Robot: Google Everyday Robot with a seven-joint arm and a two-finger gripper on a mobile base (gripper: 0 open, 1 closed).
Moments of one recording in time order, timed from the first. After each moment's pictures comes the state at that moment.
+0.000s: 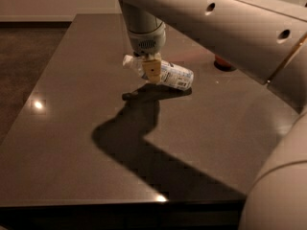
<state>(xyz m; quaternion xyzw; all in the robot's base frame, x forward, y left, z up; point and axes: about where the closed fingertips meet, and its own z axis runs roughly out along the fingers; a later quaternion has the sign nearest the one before) 0.603 -0.012 0.901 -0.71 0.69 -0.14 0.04</state>
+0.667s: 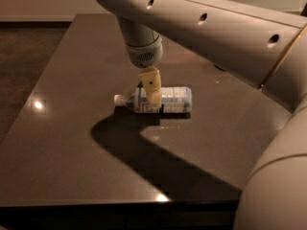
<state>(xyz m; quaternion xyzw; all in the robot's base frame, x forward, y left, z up) 0.588 -0.008 0.870 -0.73 0.67 -0.12 0.00</state>
